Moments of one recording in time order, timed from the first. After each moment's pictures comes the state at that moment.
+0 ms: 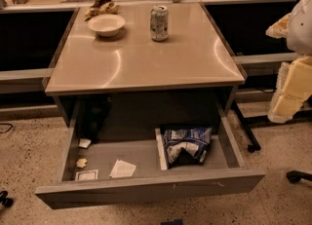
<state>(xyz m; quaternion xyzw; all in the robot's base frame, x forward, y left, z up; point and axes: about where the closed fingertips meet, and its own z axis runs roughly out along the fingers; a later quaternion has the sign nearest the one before) 0.438 -0.216 0.977 -0.60 0.78 -0.04 0.16</state>
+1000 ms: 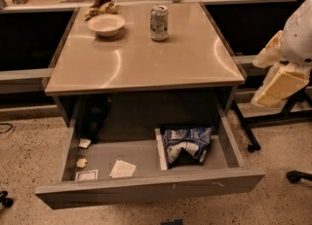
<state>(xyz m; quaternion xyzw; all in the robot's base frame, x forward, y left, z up) 0.445 -0.210 0.959 -0.60 0.78 -0.02 0.18</state>
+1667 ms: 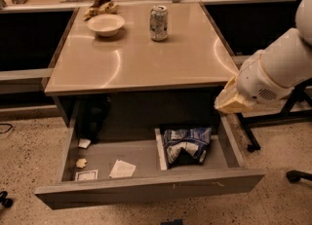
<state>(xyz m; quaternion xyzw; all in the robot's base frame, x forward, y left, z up) 0.472 -0.171 0.860 -0.61 0.76 0.06 0.22</state>
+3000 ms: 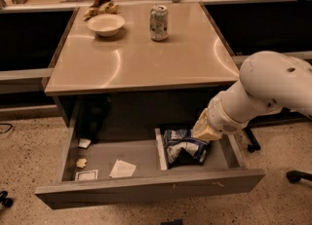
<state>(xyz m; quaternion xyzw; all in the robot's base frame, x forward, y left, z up) 0.479 -0.126 0.741 -0.65 0.73 0.08 0.20</state>
